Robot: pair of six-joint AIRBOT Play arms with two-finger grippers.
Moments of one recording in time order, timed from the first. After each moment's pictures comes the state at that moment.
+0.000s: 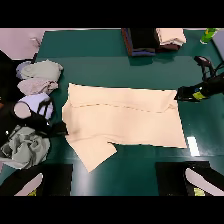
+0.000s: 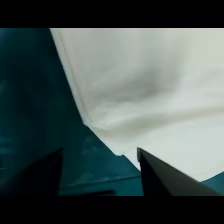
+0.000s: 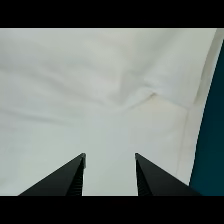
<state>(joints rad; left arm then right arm) -0.12 -0.88 0.60 1.25 -1.29 -1.71 -0.10 -1.06 1.09 -1.33 1.34 1.51</state>
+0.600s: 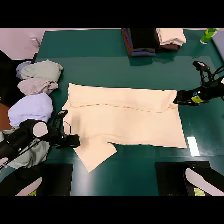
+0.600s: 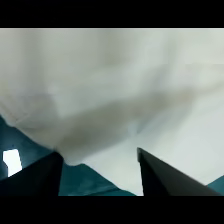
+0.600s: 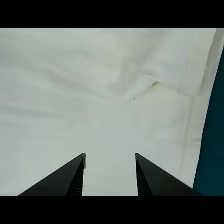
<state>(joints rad) -0.42 -0.84 0.45 1.21 -1.08 -1.86 -0.10 -1.05 1.05 -1.33 1.33 1.53</state>
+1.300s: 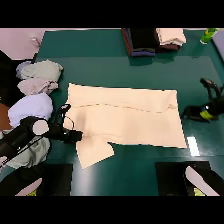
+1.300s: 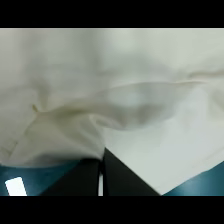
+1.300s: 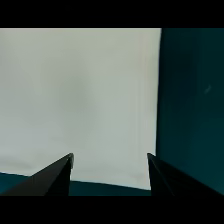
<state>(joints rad) -0.46 -0.84 0.52 1.21 -1.05 -1.83 -0.30 -0.91 0.81 -1.41 1.46 1.50</state>
